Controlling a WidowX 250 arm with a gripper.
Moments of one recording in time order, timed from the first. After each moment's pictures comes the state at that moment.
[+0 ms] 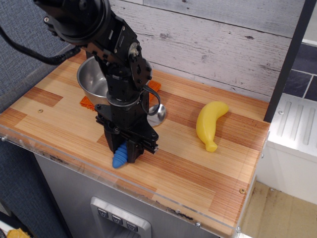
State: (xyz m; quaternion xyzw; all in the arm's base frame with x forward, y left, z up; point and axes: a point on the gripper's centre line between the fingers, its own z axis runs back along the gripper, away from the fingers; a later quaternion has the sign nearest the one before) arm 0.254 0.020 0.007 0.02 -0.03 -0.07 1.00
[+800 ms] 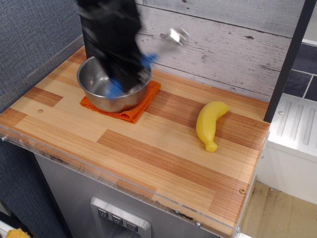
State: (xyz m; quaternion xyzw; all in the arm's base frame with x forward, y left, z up) arm 0.263 0.037 0.131 -0.02 -0.15 -0.18 0.97
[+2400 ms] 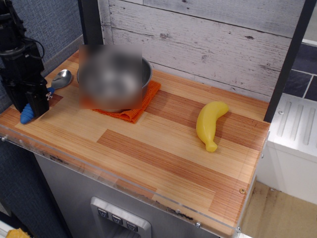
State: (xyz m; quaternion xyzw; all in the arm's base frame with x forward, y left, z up) arm 0.253 0.211 0.009 -0.03 0.02 -0.01 1.00
